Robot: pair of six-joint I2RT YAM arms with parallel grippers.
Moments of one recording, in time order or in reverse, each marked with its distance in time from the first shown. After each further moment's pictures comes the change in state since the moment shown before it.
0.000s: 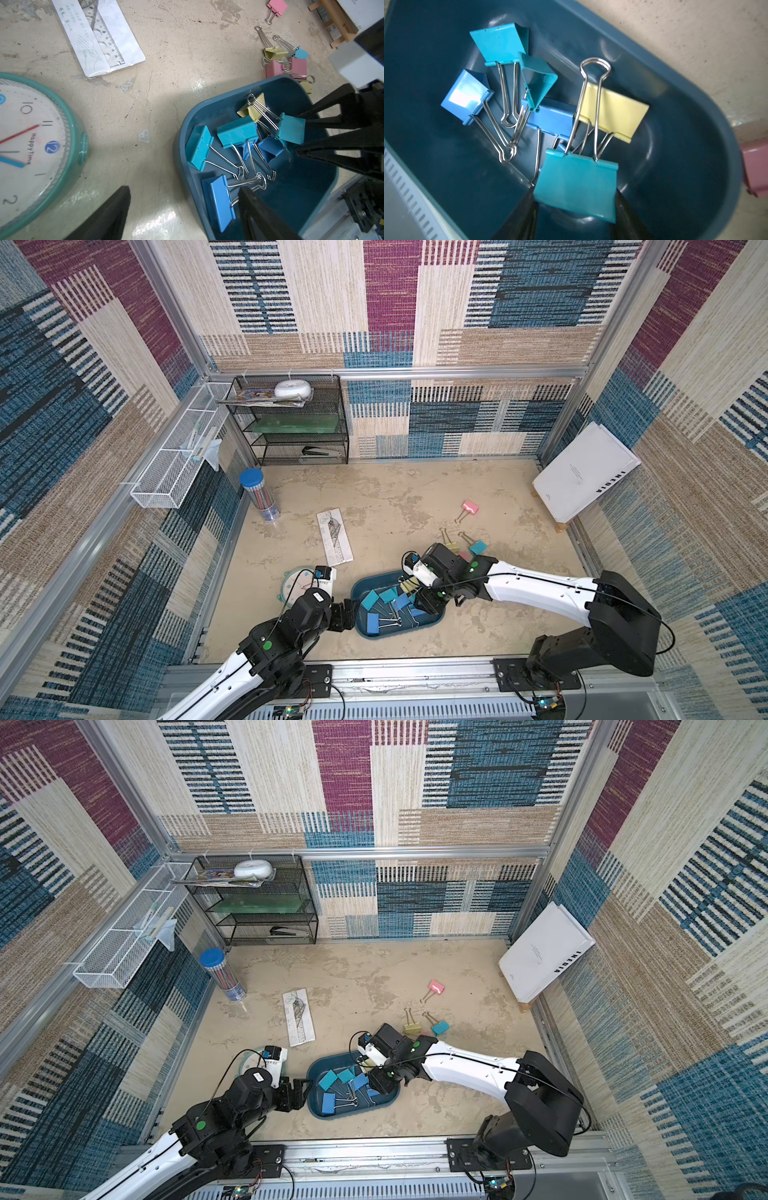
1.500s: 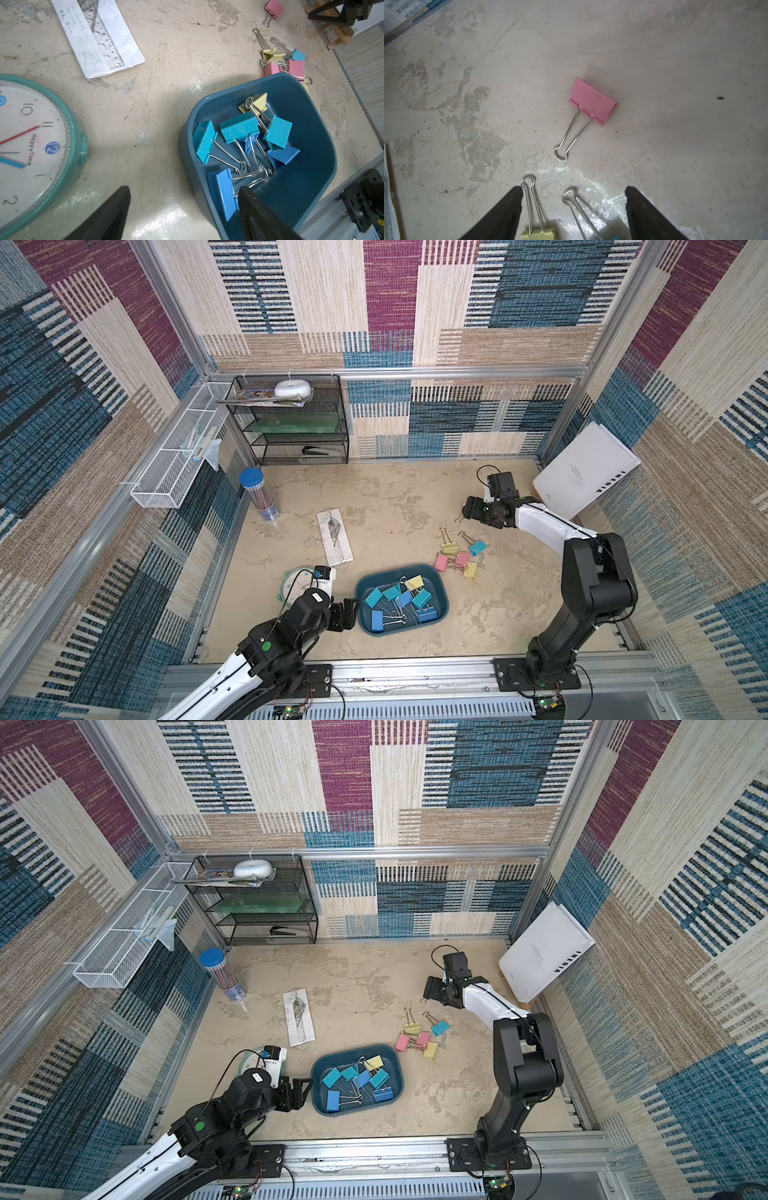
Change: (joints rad) left arm 0.000 -0.016 -0.002 -0.001 0.000 0.000; right arm -0.753 0.300 0.346 0.143 0.079 0.294
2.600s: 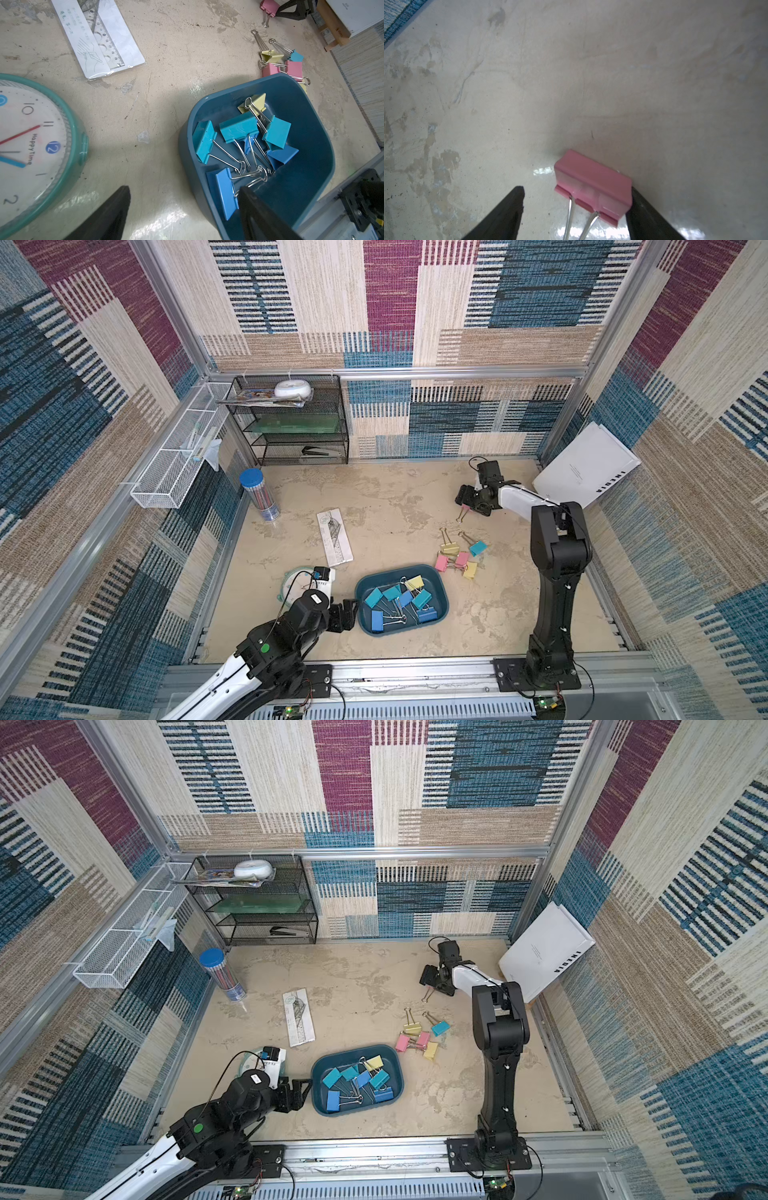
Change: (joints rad) left arm 0.000 -0.019 -0.006 -0.006 0.000 0.000; right arm -0.034 0.383 0.356 -0.026 -0.045 0.051
